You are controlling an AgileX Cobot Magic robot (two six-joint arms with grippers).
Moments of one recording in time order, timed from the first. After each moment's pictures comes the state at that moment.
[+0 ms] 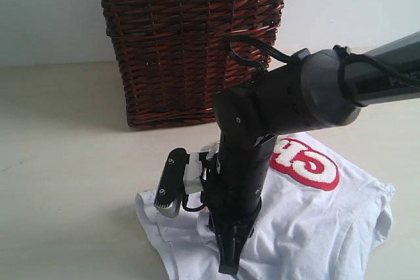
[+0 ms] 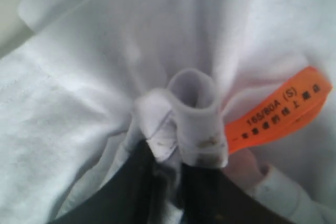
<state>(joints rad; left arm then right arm) -0.14 0.01 0.00 0.18 0.36 -0.26 0.78 1.97 -1.15 0.12 0.80 -0.71</state>
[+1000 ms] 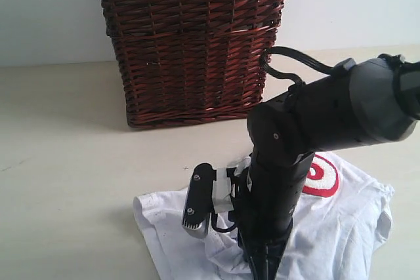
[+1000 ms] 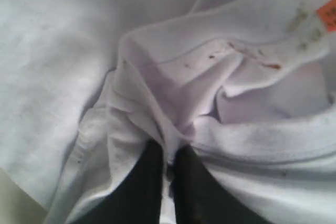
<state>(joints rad) -0.14 0.01 0.00 0.18 0.36 -0.26 0.77 1.85 -0.97 0.13 0.76 -0.73</state>
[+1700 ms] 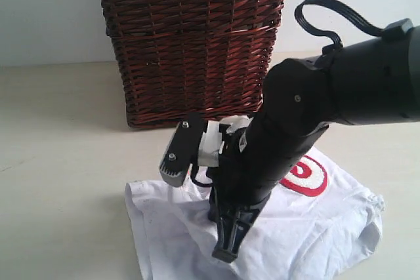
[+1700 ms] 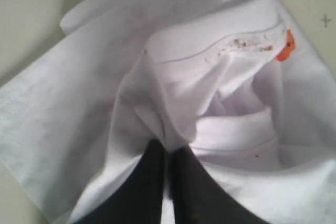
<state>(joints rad) -0.14 0.01 0.00 0.18 0.36 -0.26 0.77 1.72 -1.00 0.28 0.65 -0.73</state>
